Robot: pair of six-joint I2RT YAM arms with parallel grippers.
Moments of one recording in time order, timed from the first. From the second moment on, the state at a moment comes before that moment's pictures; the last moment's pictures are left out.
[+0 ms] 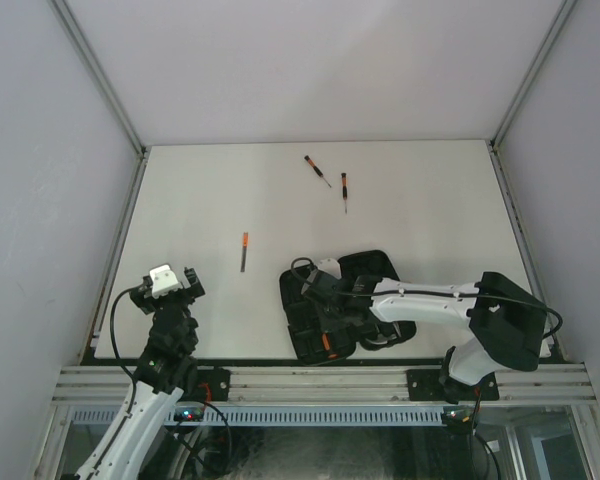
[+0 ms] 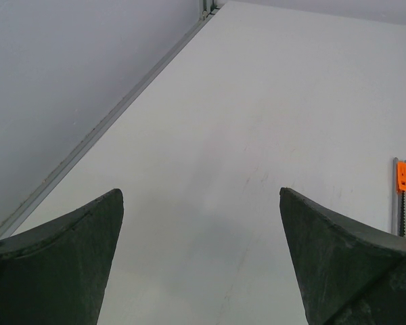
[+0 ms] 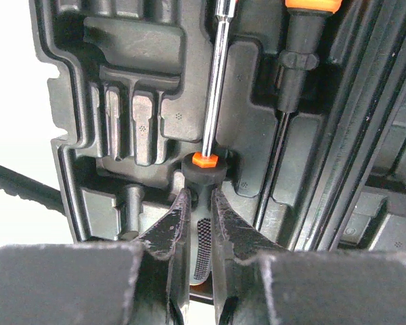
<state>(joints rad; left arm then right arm) -0.39 0.01 0.01 -0.06 -0.83 -0.02 1.13 1.55 0.86 -0.52 0.15 0.76</state>
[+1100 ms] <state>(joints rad) -0.39 0.01 0.01 -0.06 -0.83 -0.01 1.02 1.35 0.79 -0.65 0.10 0.72</state>
